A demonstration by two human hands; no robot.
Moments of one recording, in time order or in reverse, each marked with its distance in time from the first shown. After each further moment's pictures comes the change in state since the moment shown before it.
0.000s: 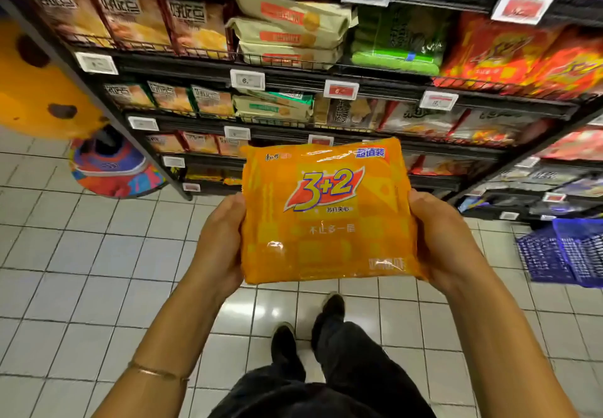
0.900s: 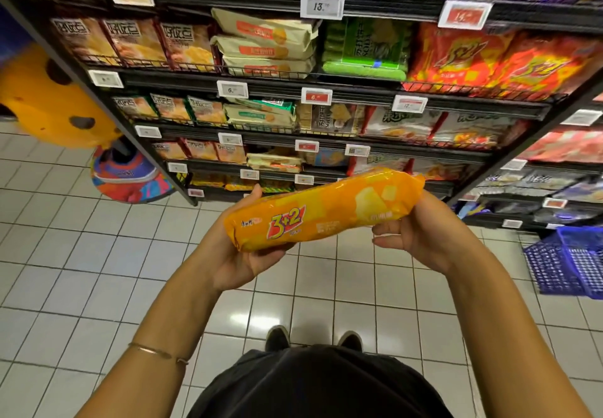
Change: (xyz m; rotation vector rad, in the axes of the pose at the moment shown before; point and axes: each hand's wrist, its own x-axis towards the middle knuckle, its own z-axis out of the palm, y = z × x) left_hand -0.057 -0.021 0.073 -0.181 -0.208 -0.353; right_hand -0.005 -0.017 -0.090 -0.014 -0.263 0.065
